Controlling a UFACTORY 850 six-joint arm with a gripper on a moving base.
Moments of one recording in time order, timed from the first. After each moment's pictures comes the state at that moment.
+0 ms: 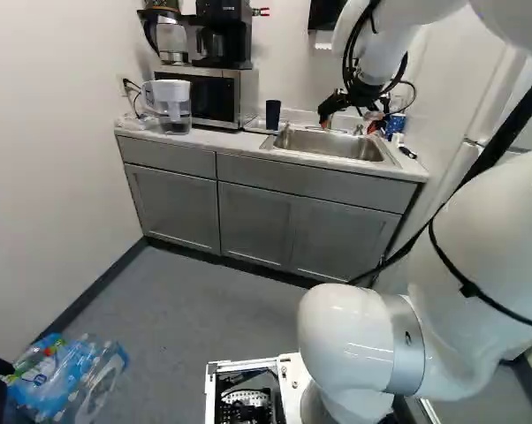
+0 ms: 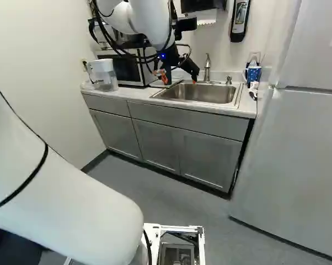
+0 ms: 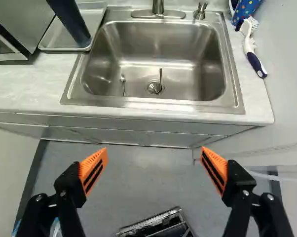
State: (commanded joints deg) arm -16.3 10.9 -59.3 -2.6 -29.7 3.5
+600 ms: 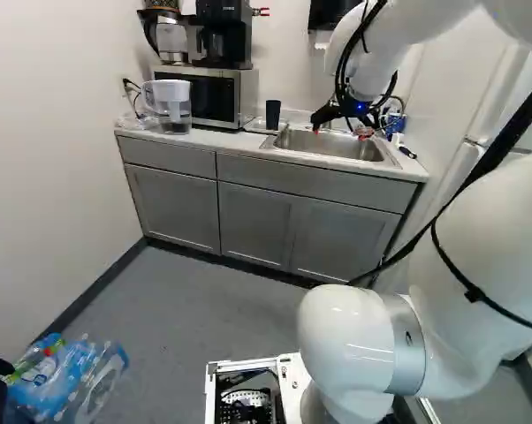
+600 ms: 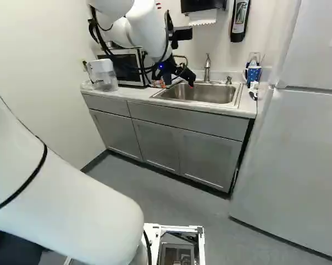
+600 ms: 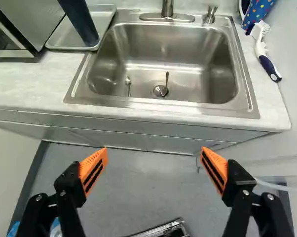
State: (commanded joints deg) arm -14.6 11.5 -53.4 -2.3 -21.0 3.1
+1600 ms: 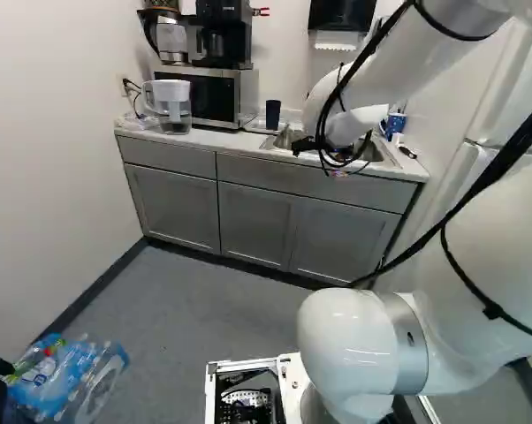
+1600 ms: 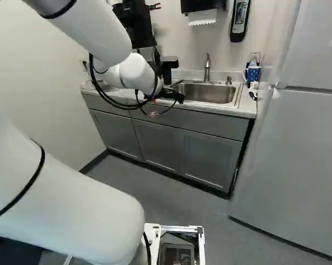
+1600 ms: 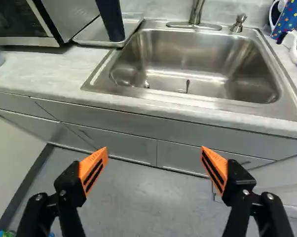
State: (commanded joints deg) arm -9.0 13.2 -34.9 -1.4 6.2 1.9
